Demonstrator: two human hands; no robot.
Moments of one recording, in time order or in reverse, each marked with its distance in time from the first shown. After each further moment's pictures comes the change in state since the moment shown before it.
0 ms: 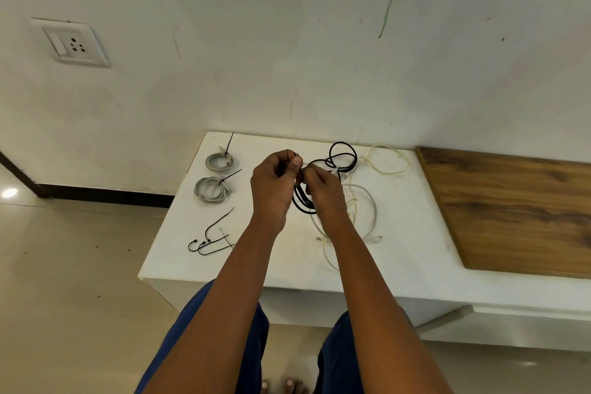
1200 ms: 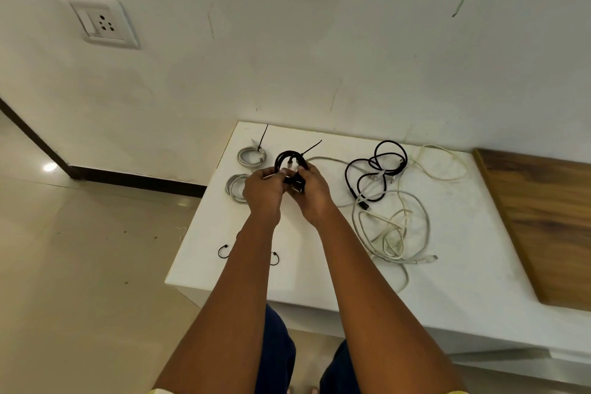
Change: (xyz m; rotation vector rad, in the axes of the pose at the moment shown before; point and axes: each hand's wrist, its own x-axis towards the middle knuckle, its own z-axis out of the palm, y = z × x) left_hand 0.081 -0.063 -0.064 -0.014 0.320 -0.408; right_hand 0.071 0.026 0.107 0.801 -0.162 0.440
